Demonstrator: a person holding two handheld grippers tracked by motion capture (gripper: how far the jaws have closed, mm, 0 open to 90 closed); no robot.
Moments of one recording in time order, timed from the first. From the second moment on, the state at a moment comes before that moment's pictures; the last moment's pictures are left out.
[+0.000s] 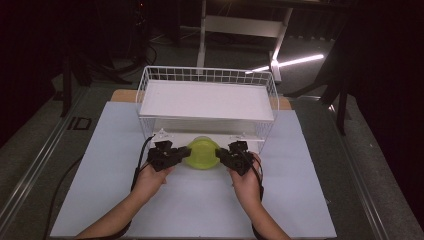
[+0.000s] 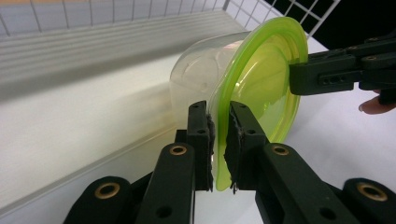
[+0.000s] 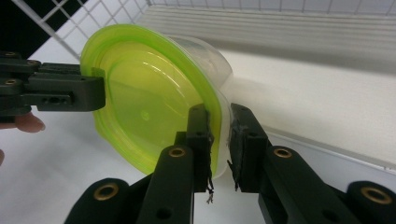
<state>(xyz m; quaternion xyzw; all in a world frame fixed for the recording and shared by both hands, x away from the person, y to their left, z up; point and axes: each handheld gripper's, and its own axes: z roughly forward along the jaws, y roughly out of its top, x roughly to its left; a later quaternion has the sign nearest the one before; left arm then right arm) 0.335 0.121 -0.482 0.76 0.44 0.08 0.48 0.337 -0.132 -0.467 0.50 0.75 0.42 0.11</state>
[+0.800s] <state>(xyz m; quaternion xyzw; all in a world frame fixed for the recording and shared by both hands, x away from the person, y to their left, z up) 0.362 0.111 -0.497 0.75 0.44 0.10 0.48 0.362 -0.132 -0.480 0.52 0.73 0.42 0.12</state>
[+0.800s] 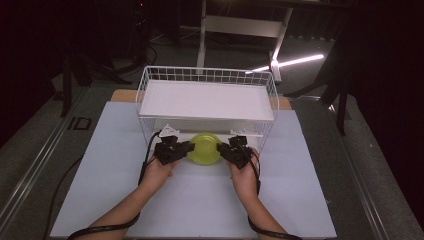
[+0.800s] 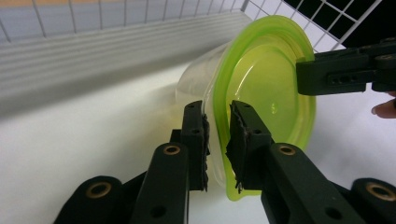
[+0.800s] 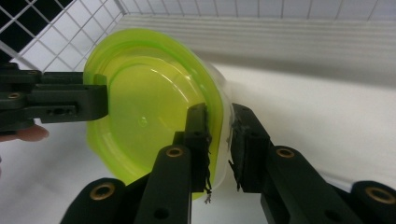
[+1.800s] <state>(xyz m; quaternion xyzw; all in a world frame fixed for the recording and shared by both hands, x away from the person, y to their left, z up) 0.370 0.121 -0.493 0.71 0.46 0.13 0.52 0.369 -0.121 -0.471 0.49 0.73 0.45 0.18</state>
